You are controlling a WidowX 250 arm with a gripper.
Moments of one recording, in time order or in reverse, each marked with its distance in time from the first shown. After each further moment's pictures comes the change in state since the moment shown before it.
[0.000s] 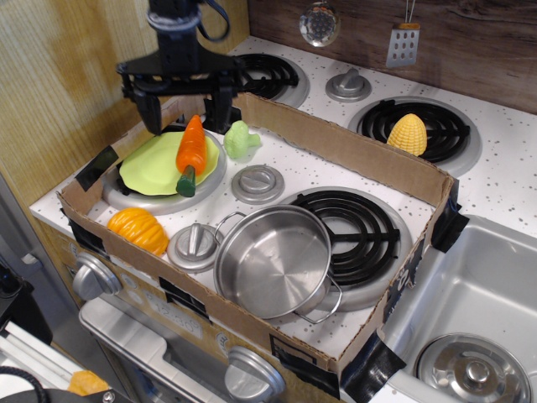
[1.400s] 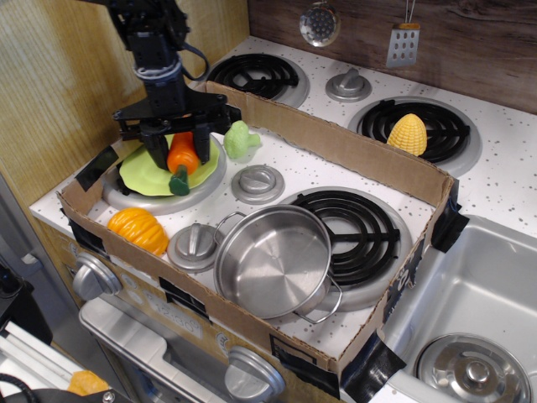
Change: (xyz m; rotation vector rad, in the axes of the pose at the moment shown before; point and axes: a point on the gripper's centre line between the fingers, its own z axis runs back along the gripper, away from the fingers) arm 0.002 0.016 -0.048 -0.101 0.056 0.038
